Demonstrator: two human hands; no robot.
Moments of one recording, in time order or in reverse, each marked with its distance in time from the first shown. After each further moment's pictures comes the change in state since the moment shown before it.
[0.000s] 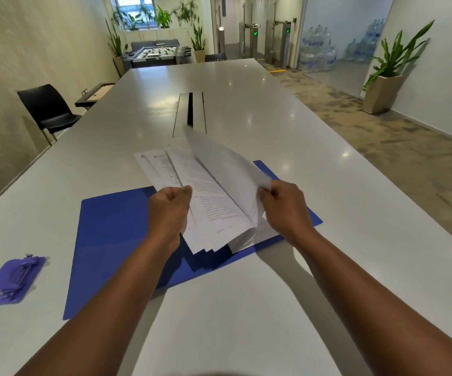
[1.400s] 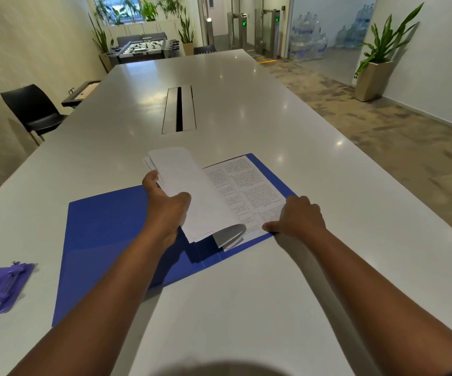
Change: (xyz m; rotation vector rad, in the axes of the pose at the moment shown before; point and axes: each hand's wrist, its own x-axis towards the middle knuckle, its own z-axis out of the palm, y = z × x) left_hand 0.001 0.004 0.015 -0.018 -0.090 0.017; right_hand 0.026 0.090 -0.004 -0.670 -0.230 0.251
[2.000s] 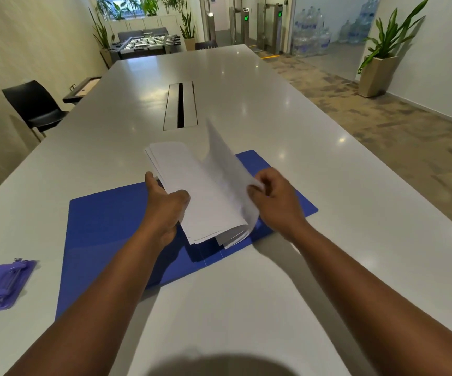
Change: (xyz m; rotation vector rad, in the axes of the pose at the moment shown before) left_hand 0.007 -0.004 -0.008 -0.027 -0.071 -0.077; right_hand -0.039 -0.056 -0.023 0.859 0.196 -0.322
